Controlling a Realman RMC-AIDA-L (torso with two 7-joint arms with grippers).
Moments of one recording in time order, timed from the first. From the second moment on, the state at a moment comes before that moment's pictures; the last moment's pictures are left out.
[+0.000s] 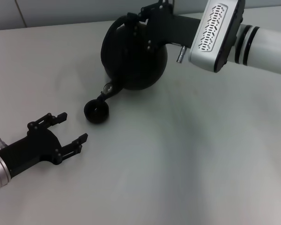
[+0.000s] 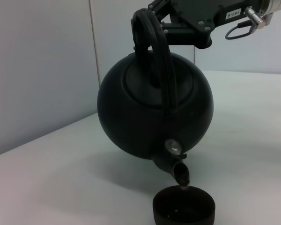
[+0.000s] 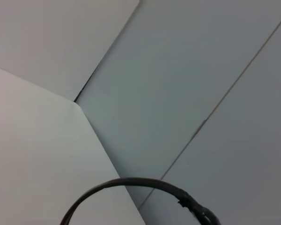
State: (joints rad) left arm -0.24 -2.06 1.40 0.53 1.21 1.09 -0.77; right arm 0.68 2.09 -1.27 -0.54 -1.24 -0.88 0.49
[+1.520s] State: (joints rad) left arm -0.24 -2.06 1.40 0.53 1.21 1.09 -0.77; right arm 0.64 2.09 -1.39 -0.64 -1.14 -0.80 0.50
